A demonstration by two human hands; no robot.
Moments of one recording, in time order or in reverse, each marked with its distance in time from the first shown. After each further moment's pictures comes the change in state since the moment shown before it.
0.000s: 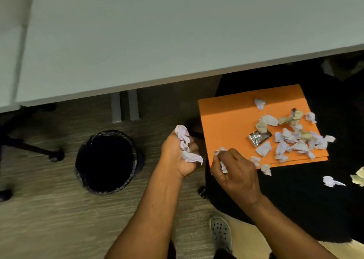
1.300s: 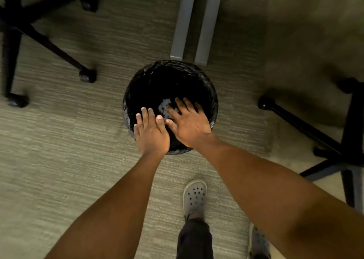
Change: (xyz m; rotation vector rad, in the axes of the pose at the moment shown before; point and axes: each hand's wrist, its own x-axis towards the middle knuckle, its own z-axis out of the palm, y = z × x) left_hand 0.111 0.068 -0.471 1.360 0.970 0.473; right_hand -0.041 -0.139 0.483 -0.357 -0.987 -0.310
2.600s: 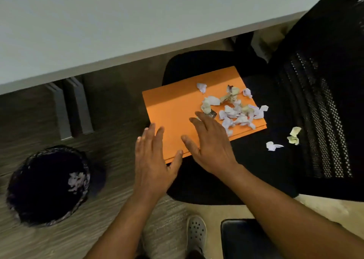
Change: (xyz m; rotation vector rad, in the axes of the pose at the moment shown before) left_hand -0.327 0.360 -0.013 -0.035 -0.014 1.025; right_hand -0.446 0.272 -0.188 0.289 0.604 0.583
